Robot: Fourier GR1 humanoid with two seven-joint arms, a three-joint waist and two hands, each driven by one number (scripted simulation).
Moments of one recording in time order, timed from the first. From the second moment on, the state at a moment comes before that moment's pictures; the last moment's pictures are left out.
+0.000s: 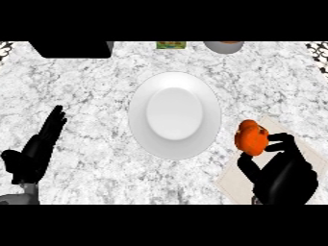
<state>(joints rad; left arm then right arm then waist) -0.02 0.27 0.02 -1.36 0.08 -0.02 -0.12 0.05 0.00 0.34 -1.80 1.71 -0.41 1.18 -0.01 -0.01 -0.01</state>
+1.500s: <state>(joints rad) -0.12 0.25 -0.02 -1.33 0.05 -0.04 -0.11 -0.46 0.00 0.02 -1.52 1.67 -0.39 1.23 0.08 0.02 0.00</state>
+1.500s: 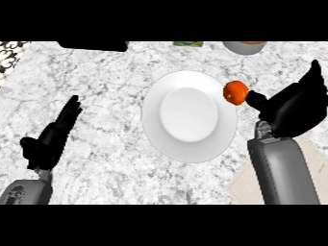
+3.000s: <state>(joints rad) -0.05 0.26 0.03 -1.31 0.06 -0.01 -0.13 0.16 0.00 0.39 -1.92 1.79 -0.88 1.23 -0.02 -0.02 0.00</state>
